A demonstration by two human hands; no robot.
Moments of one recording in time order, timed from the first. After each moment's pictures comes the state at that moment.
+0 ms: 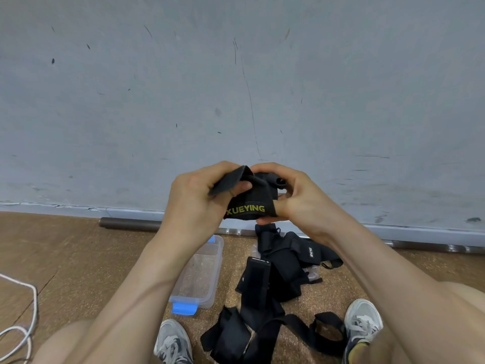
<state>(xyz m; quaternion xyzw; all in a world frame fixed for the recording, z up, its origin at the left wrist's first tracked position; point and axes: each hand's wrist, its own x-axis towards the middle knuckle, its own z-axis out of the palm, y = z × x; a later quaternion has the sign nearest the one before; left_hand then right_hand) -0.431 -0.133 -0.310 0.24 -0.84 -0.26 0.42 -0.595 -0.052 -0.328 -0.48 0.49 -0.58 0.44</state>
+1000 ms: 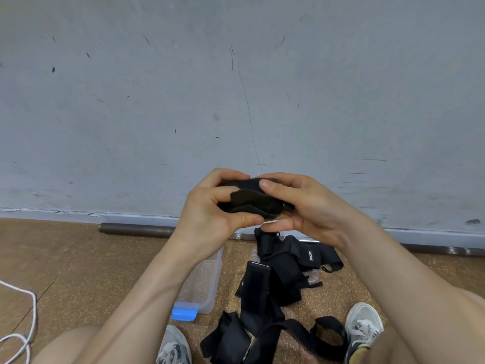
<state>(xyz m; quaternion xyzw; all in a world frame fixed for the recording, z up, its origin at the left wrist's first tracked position) -0.441 -0.119 -0.314 0.26 -0.79 -0.41 0.37 -0.611 -0.047 -0.320 -0.36 0.50 -0.56 0.55</state>
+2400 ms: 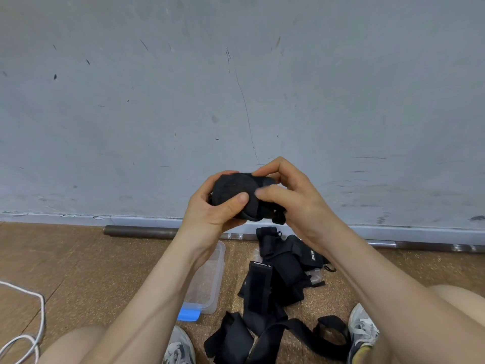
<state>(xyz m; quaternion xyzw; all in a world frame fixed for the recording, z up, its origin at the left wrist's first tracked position) -0.451 -0.131 -0.338 0.27 -0.58 -0.67 0.38 -0.594 -0.043 -0.319 -0.44 0.51 -0.63 0.39</state>
